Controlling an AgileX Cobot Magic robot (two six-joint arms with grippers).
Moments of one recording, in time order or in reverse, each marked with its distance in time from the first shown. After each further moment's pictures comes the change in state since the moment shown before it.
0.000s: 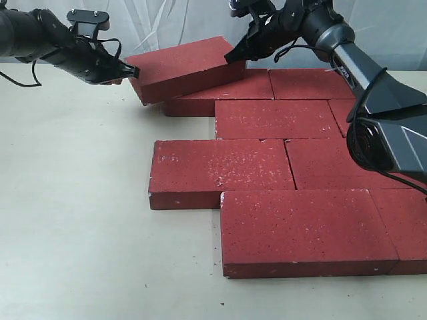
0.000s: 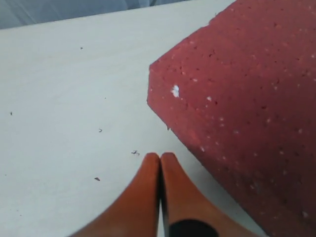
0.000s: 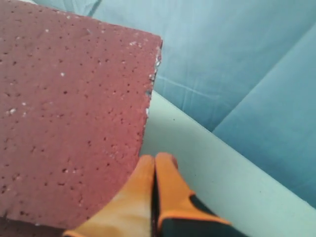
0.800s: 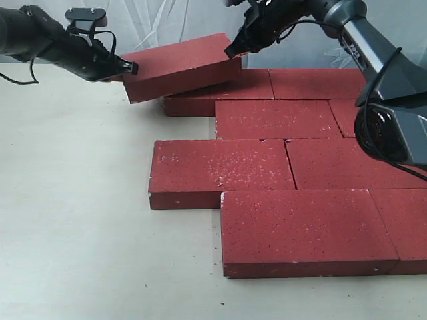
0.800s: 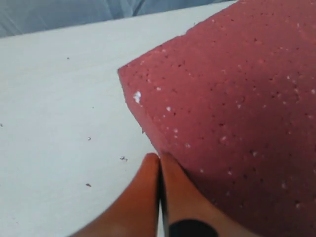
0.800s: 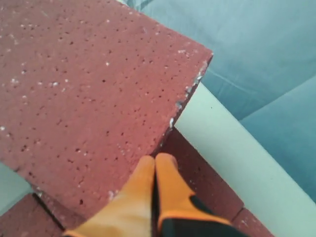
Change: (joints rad) left arm 0.014 -0.021 -0.009 -0.171 0.057 0.168; right arm 0.023 -0.110 0.000 0.038 0.253 -0.138
